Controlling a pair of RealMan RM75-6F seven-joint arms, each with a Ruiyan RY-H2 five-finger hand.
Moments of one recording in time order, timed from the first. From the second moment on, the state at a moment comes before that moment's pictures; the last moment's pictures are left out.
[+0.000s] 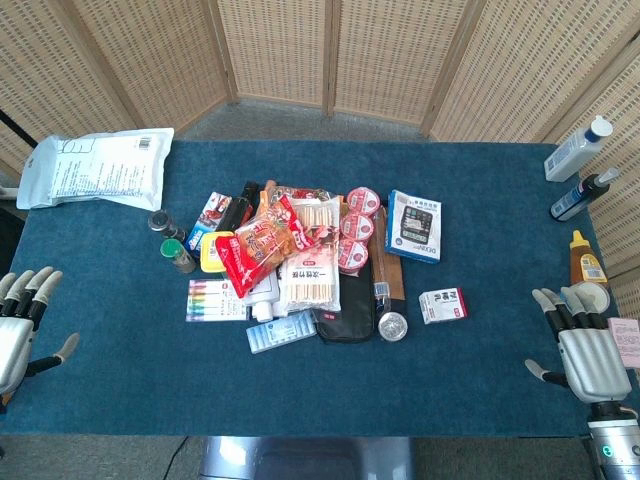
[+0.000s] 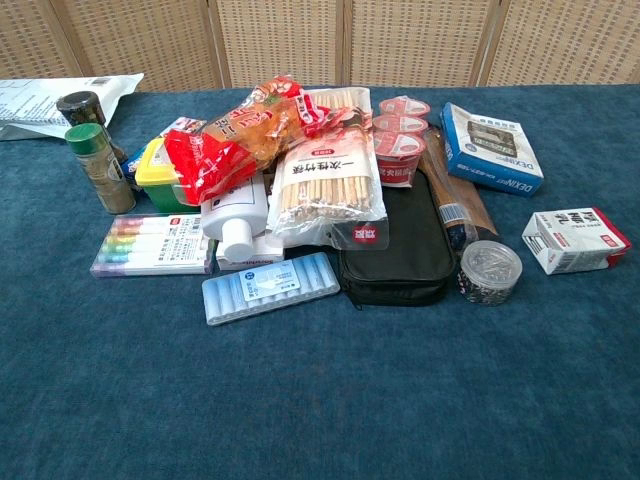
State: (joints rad) left arm -0.09 -1.07 -0.04 -1.69 1.55 1.52 0.13; right arm 0.11 -1.08 0.04 -1.65 -1.53 1.44 -0.12
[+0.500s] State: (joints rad) left arm -0.09 -1.06 -0.03 -1.68 1.57 1.53 0.12; right arm 0.15 -1.08 0.03 -1.64 -1.57 1.38 -0.09
